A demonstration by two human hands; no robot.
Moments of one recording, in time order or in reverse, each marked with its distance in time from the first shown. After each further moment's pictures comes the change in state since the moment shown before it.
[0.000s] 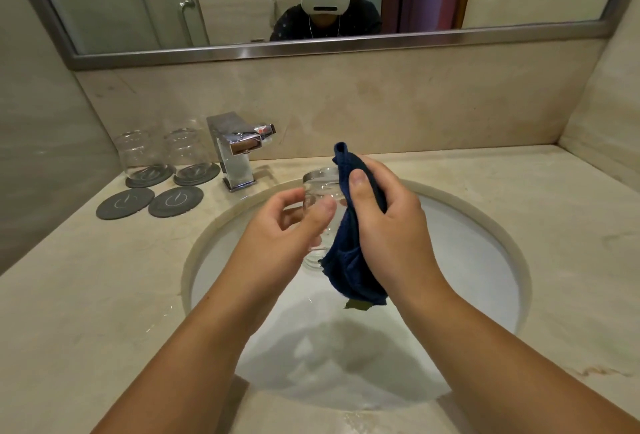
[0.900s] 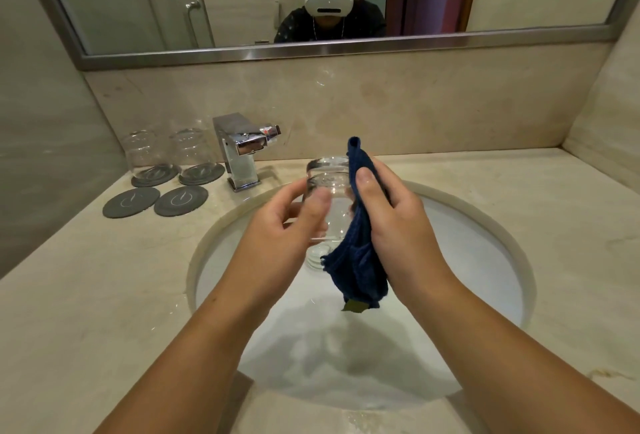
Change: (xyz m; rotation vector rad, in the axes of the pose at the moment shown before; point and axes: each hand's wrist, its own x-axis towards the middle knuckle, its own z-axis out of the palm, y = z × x) left_hand 0.000 0.003 0.000 0.067 -0.027 0.180; right_hand 0.006 0.003 -0.001 0.131 -0.054 0.115
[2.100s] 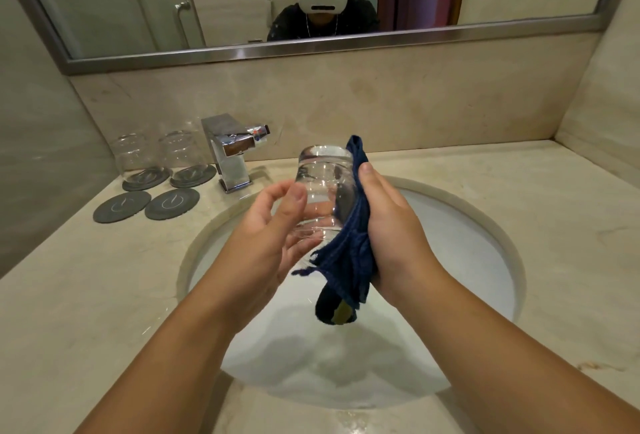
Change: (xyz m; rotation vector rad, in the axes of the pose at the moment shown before) left_hand 0.004 -0.006 -0.005 -0.269 -0.086 -0.145; right_hand -0.002 -0.006 0.001 0.263 0.011 0.250
